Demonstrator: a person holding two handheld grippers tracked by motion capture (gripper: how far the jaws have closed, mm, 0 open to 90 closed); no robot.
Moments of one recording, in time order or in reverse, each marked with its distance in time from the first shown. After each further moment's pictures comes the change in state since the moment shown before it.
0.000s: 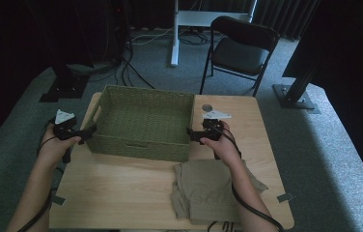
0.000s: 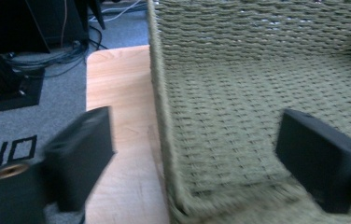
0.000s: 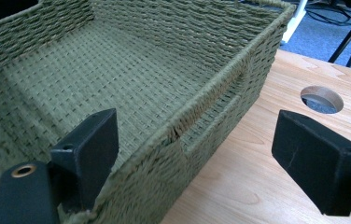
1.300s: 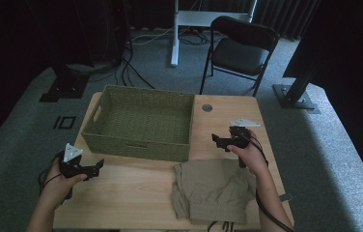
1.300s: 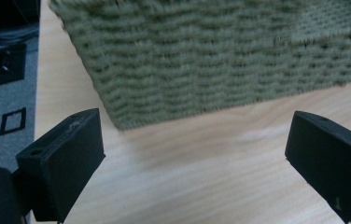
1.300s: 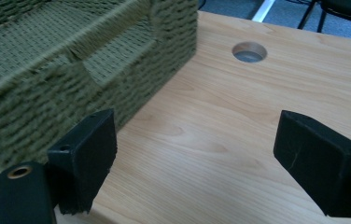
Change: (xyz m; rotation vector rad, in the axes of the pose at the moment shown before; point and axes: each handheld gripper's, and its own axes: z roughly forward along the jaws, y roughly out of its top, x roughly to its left) left arm -0.055 -0.072 -0.048 0.100 -0.033 0.084; right arm -0.060 -0.040 -0.047 0.028 -0.055 0.049
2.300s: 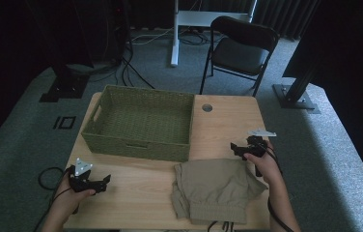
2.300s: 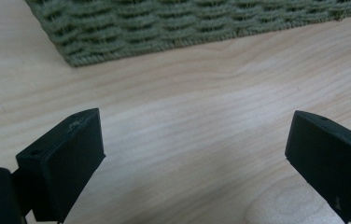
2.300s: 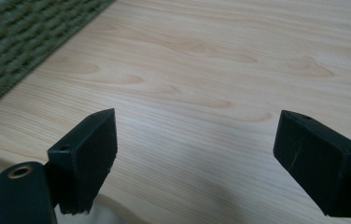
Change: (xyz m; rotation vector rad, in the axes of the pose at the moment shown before) left arm -0.028 -0.043 0.011 0.087 -0.013 0.000; right arm -0.058 -0.055 -0.010 0.079 -0.116 0.067
